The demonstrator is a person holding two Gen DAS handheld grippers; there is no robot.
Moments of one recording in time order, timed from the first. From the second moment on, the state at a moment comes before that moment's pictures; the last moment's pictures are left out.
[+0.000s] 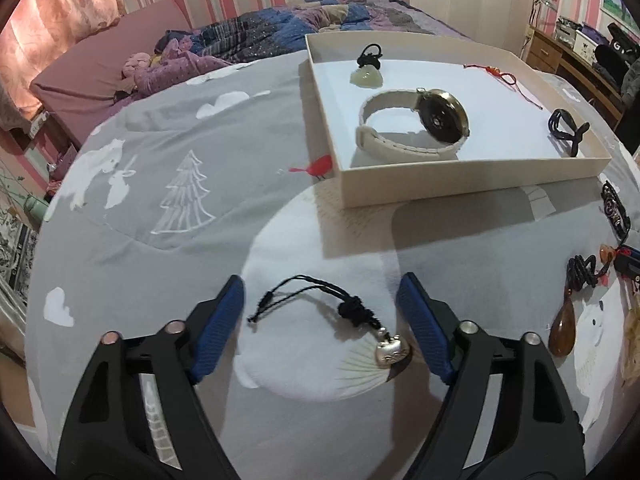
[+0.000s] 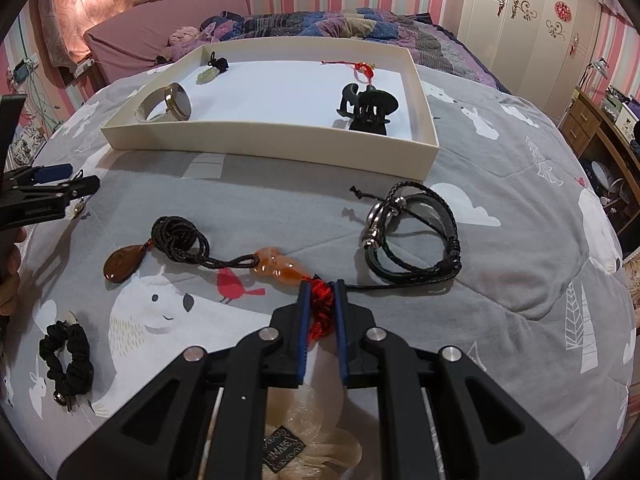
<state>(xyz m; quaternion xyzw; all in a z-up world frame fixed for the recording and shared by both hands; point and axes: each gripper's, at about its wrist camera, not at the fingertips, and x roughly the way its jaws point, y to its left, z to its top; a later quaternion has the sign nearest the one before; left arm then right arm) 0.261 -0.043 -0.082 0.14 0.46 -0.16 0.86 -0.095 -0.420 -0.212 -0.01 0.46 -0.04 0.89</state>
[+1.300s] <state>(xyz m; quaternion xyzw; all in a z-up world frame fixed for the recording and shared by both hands) 0.278 -0.132 0.001 0.06 0.44 -0.28 0.85 -0.008 -0.431 -0.121 0.02 0.37 0.00 0.93</state>
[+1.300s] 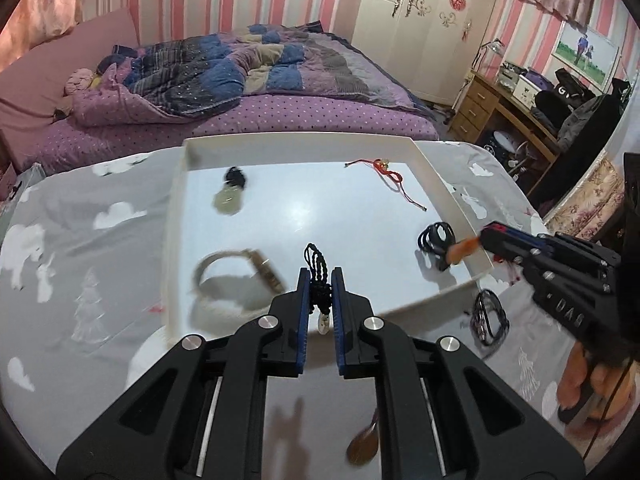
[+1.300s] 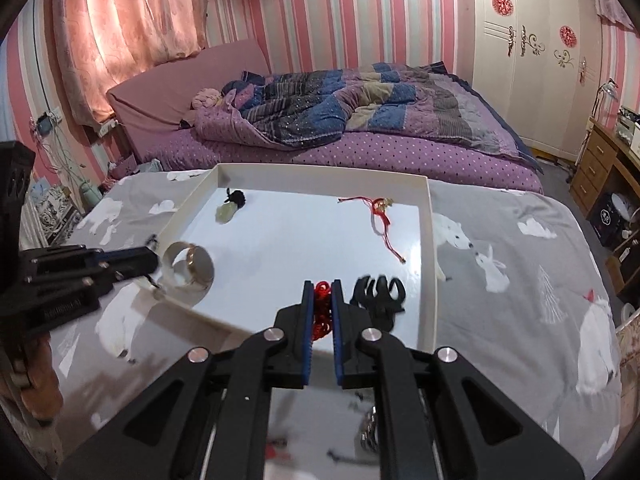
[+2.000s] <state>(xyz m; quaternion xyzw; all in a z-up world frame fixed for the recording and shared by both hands) 0.312 -0.173 -0.059 0.09 0.47 -0.24 0.84 0.032 -0.438 -0.186 0.04 0.43 -0.01 0.90</state>
